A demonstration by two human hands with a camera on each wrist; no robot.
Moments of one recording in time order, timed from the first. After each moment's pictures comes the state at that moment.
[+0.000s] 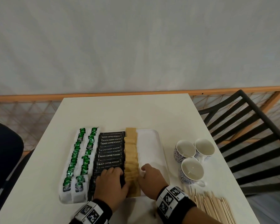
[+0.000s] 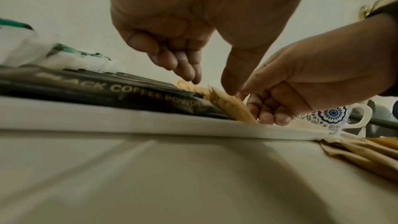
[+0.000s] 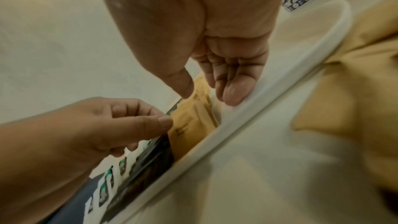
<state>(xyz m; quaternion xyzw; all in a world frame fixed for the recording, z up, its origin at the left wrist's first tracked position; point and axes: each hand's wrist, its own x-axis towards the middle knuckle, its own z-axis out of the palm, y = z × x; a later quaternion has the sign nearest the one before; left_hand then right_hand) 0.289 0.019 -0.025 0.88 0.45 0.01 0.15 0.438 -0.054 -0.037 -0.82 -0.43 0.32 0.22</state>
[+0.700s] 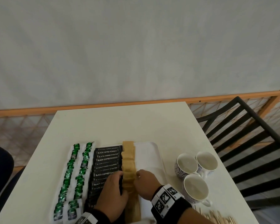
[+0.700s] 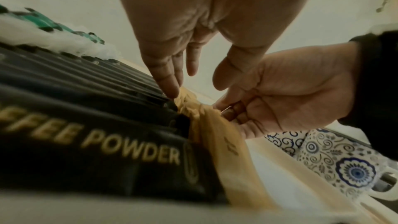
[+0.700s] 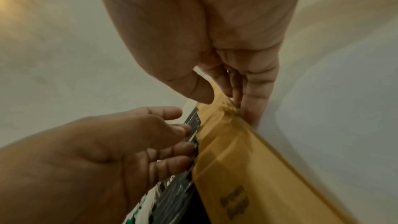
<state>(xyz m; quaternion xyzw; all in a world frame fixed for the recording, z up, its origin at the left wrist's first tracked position) 0.315 0.052 -0.024 0.82 0.40 0.11 0.40 0.459 0.001 -0.027 -0.82 -0.43 0.36 0.16</state>
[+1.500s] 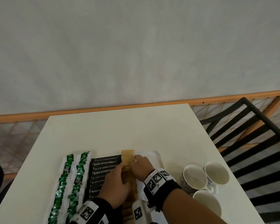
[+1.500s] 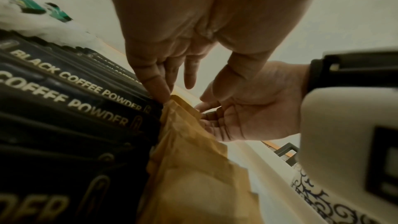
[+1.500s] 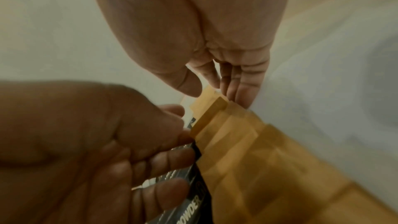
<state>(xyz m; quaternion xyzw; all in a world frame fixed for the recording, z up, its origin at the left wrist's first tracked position) 0.366 0.113 -0.020 0.80 0.43 0.04 0.41 0.503 0.090 -0.035 -0.83 -0.35 0.38 0.22</state>
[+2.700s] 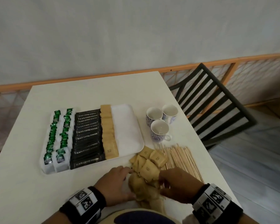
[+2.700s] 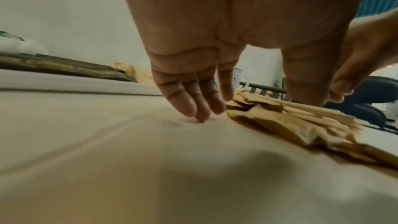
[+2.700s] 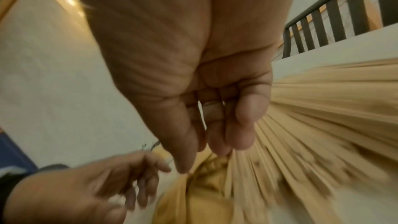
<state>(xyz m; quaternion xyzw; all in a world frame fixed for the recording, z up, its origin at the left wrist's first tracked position) 0.276 -0.081 -0.016 0.91 0.21 -0.20 0.30 0.449 -0.260 0.012 -0.78 -0.53 0.32 0.04</state>
